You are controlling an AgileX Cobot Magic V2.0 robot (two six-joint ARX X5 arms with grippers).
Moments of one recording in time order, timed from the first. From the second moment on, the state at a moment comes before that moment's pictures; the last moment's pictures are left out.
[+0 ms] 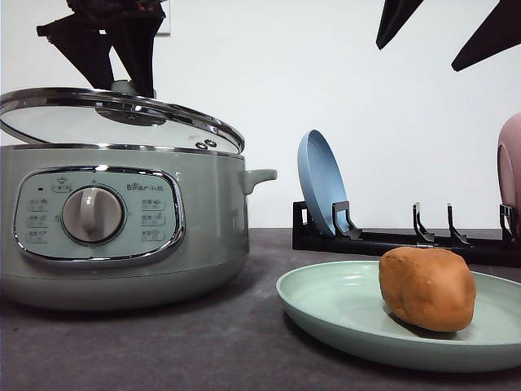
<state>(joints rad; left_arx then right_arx) -0.41 1.68 1.75 -1.18 0.06 0.05 0.60 0.95 0.90 -0.50 0.13 0.29</state>
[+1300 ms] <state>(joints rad) -0.42 1.73 1.76 -1.21 0.00 0.06 0.60 0.95 0.90 -0.52 0.13 0.26</state>
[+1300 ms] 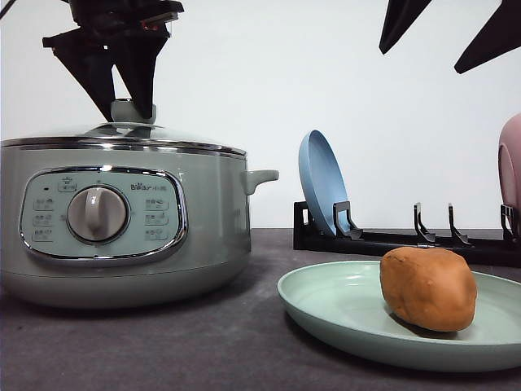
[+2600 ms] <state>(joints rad) -0.44 1.37 1.78 -1.26 0.30 0.05 0.60 0.95 0.90 -0.65 -0.15 0.25</state>
